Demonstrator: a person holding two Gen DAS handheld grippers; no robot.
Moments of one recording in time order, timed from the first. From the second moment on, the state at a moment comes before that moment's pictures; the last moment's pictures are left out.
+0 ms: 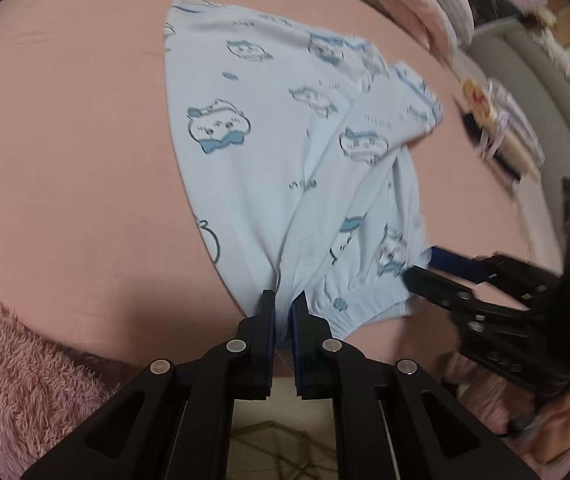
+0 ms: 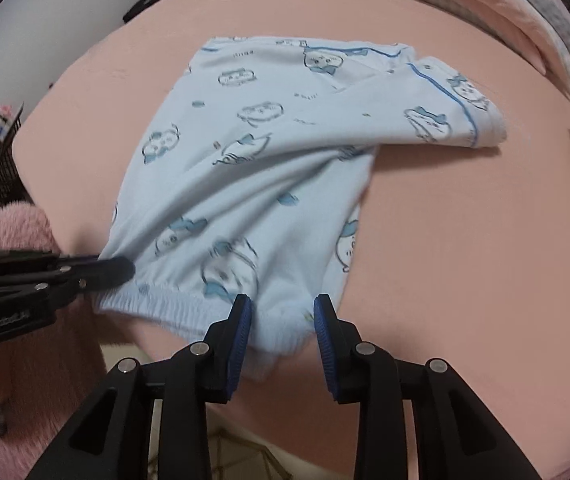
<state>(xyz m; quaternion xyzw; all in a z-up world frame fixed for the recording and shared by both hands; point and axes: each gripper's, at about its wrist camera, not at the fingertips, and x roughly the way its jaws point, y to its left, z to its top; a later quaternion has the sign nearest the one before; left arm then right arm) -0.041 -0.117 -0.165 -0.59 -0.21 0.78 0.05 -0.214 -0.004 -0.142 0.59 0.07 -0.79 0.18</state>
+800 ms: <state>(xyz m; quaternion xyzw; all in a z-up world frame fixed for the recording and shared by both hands) -0.291 -0.033 -0.156 -0.53 -0.06 0.82 0.22 -0.372 0.124 -0.142 0.56 0.00 -0.83 0.01</state>
